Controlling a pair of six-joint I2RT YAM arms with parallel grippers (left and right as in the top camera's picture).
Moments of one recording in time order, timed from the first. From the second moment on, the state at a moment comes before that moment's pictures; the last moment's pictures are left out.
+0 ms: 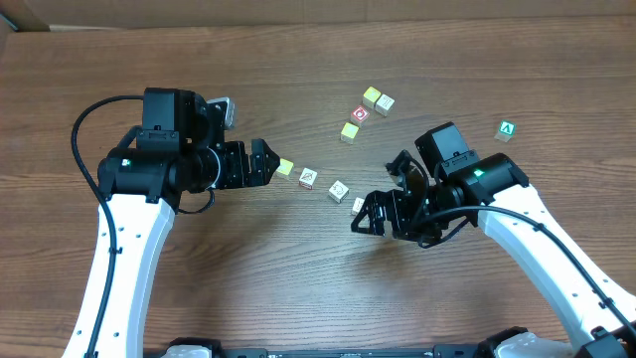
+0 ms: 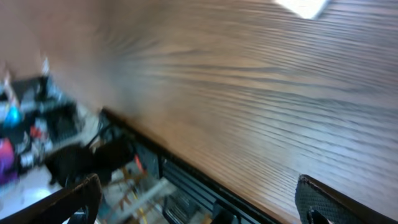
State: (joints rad) left arm -0.08 1.36 1.30 -1.02 0.37 -0.19; right arm 0.40 1.44 1.09 -1.03 -0.63 0.43
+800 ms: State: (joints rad) left arm -0.08 1.51 1.30 -1.01 0.37 -0.23; right arm 0.50 1.79 1.09 -0.70 -0.31 0.73
